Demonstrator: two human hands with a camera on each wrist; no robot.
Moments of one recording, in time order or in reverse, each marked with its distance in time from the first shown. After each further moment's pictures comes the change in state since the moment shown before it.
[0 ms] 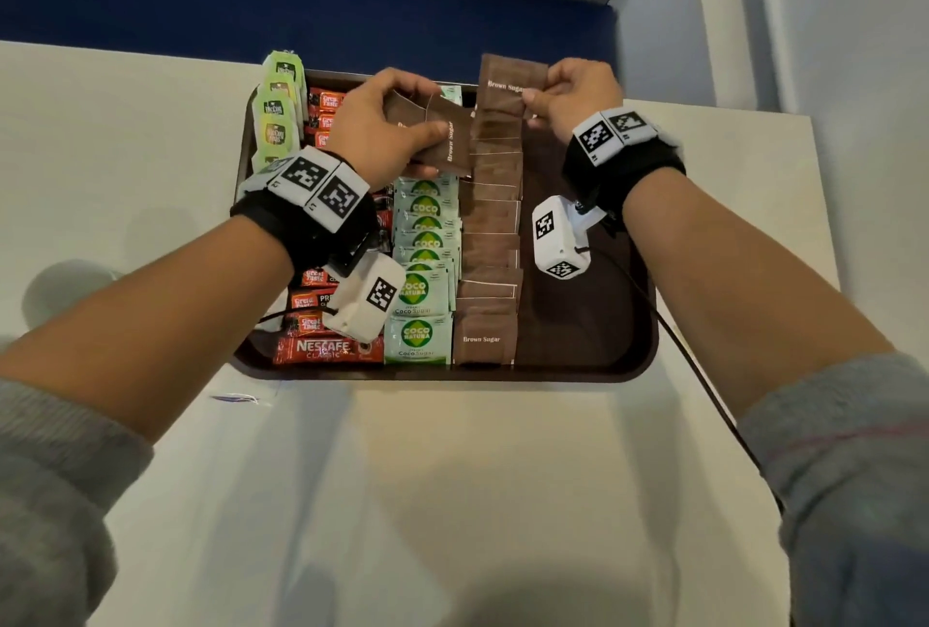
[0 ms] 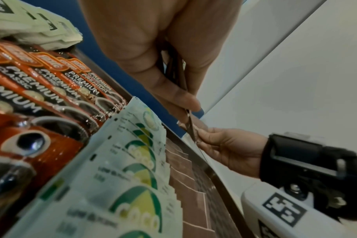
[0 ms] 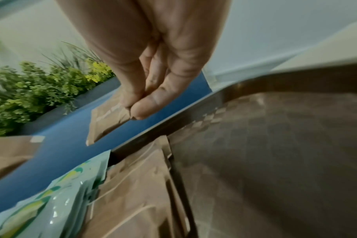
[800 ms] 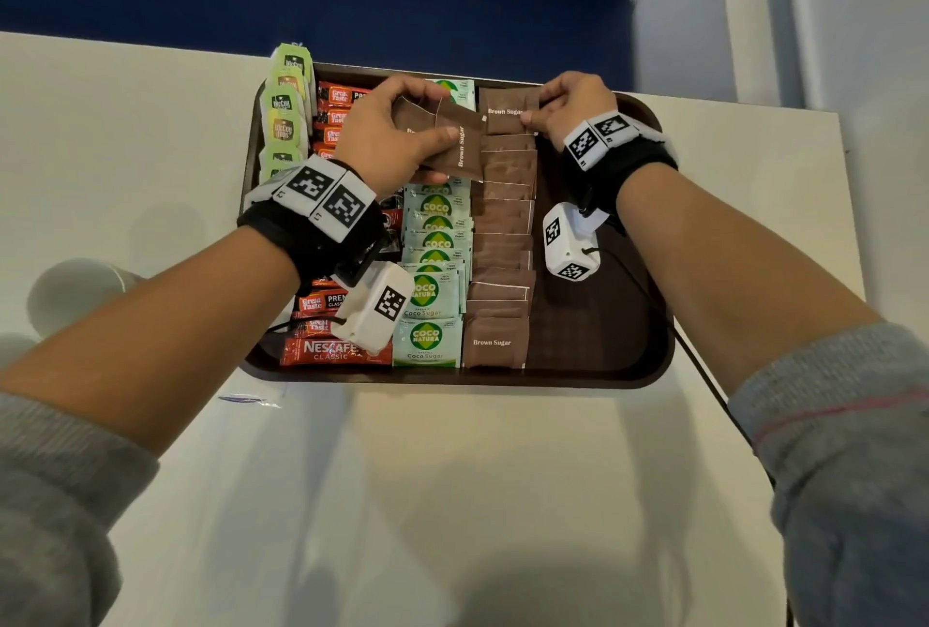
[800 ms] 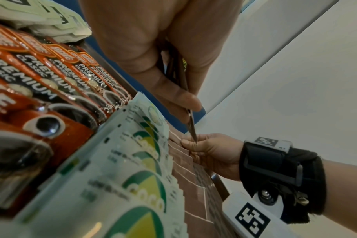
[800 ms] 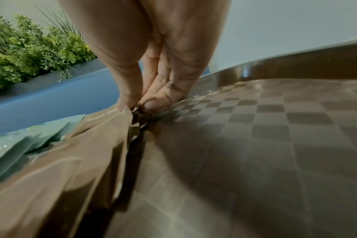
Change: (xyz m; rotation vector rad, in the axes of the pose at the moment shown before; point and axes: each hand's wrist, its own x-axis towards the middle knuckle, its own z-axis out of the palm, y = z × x) left_hand -0.001 -0.009 -0.001 -0.068 -0.021 -0.019; right_hand 0.014 0.012 0.014 -0.273 -0.052 0.048
